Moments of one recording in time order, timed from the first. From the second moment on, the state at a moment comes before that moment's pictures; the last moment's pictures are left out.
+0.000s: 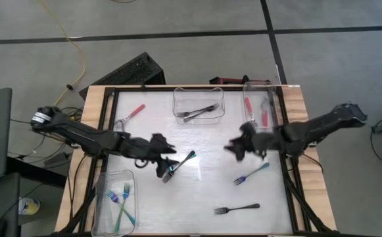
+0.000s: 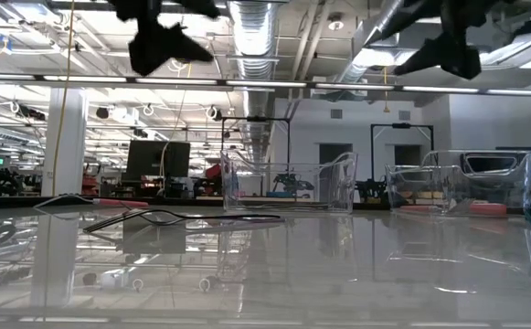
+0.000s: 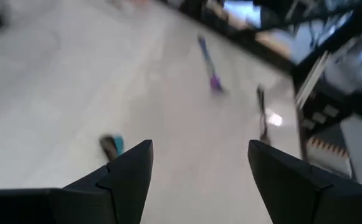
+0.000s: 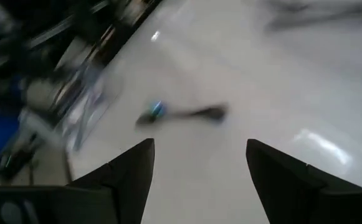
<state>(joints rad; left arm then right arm) -0.27 1.24 0.82 -0.01 -0.32 -0.60 0.29 1.01 0.81 -0.43 0.40 1.02</state>
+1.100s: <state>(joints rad) 0.74 1.43 1.01 -1.00 -0.24 -0.09 0.61 1.23 0.81 -0.26 0.46 1.20</state>
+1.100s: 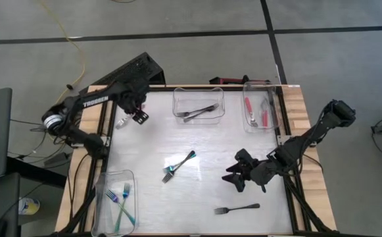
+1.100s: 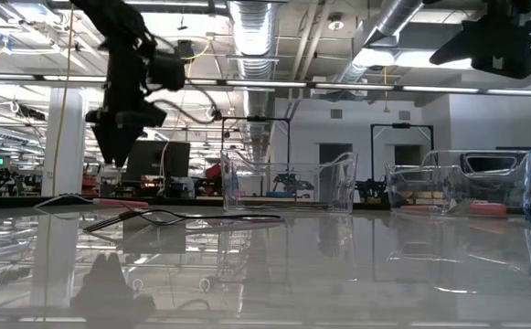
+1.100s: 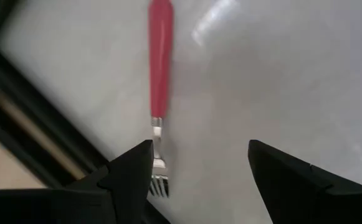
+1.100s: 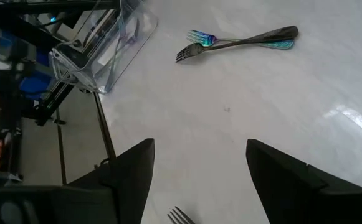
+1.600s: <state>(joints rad) 0.87 1.68 1.07 -1.11 -0.40 0.09 0.58 1.23 0.81 -0.23 0.45 1.20</state>
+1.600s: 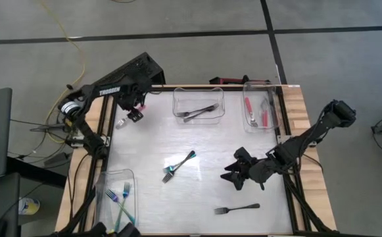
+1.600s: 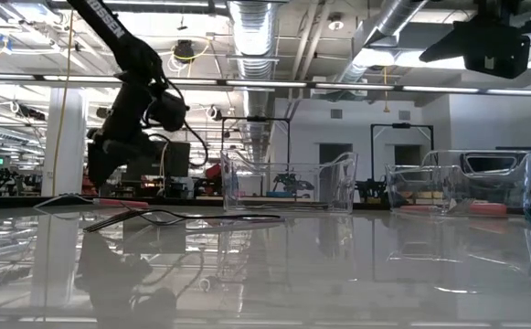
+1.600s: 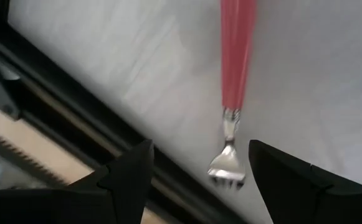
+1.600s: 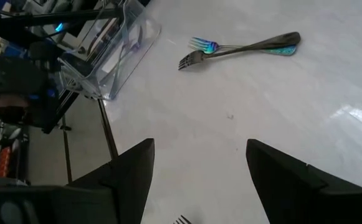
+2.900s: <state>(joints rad) 0.79 1.75 1.17 -1.07 -0.15 -0.15 0.48 1.23 0.81 -0.19 0.34 1.07</state>
